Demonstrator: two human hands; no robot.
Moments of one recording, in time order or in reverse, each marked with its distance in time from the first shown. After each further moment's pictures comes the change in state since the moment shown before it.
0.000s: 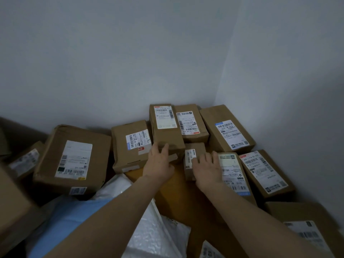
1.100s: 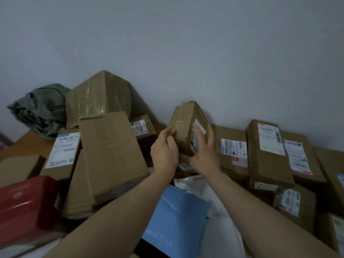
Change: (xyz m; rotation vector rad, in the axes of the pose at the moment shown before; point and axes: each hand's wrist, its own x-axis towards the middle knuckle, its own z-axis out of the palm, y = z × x) left_hand -0.054 -0.181 -0.115 -0.797 0.828 -0.465; right_hand 0.066 -0.244 -0.089 0.886 0.178 -0.419
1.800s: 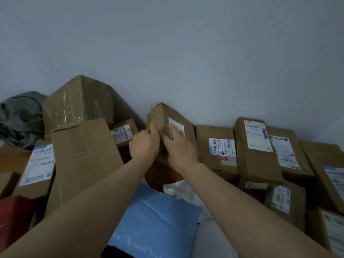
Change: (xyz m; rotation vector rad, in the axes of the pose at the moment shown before) left_hand 0.045 0.012 0.007 0.367 -0.158 -0.082; right_hand 0.024 -0.027 -0.003 -0.435 -0.162 -0.239
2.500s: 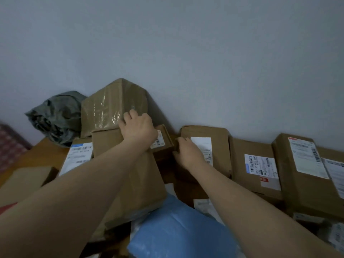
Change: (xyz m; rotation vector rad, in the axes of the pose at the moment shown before) left_hand 0.073 -0.026 -0.091 0.797 0.102 0.005; right_hand 0.073 -0.043 0.040 0.290 -0.154 0.130
